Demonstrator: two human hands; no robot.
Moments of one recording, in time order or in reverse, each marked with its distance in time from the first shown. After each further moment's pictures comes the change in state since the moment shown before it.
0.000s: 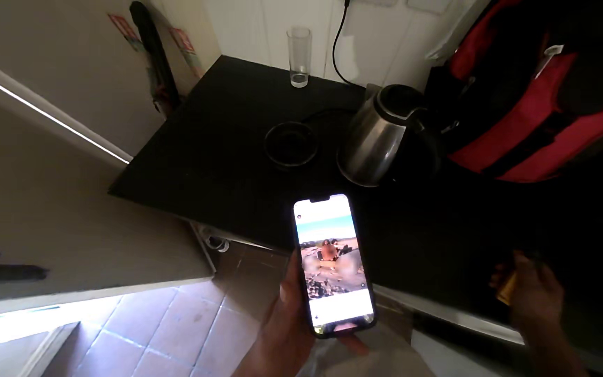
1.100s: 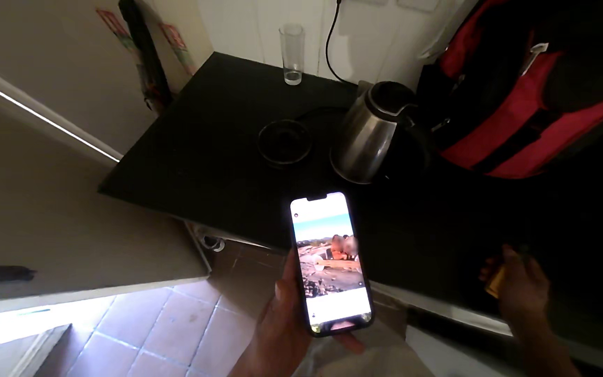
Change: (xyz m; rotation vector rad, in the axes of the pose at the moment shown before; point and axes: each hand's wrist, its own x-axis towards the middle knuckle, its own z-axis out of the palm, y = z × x) left_hand -0.001 -0.006 0.003 -0.020 -0.005 -0.010; right_hand 0.000 -0.001 0.001 0.006 0.006 0.004
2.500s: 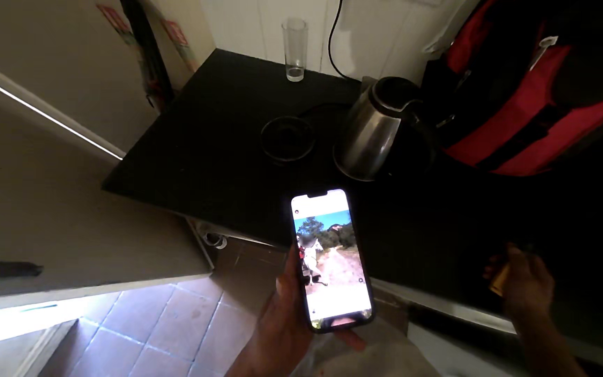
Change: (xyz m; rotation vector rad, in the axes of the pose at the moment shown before) left_hand -0.001 0.004 0.000 -0.022 0.016 -0.023; right_hand 0.001 0.004 -0.002 -0.018 0.001 -0.006
